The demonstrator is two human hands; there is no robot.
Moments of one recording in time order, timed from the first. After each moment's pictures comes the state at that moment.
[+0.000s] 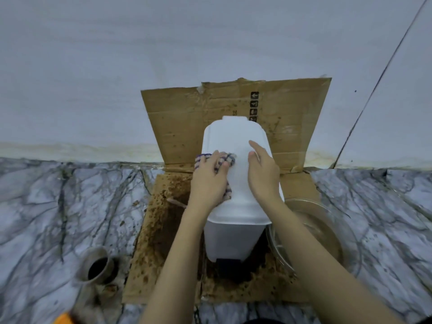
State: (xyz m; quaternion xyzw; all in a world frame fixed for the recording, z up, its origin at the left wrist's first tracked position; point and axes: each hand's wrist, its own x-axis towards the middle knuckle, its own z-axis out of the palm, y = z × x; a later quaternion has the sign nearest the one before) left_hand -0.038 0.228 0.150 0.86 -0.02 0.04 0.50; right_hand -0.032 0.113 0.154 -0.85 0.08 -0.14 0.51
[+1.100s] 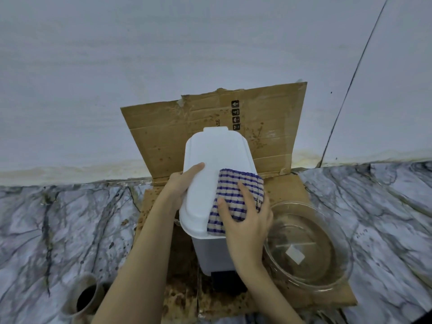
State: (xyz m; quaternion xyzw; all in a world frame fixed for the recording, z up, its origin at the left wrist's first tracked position) left_hand 0.021 0.245 0.148 0.70 0.18 -0.17 0.67; right_hand -0.097 0.133 0.117 -0.84 0.18 -0.20 0.47
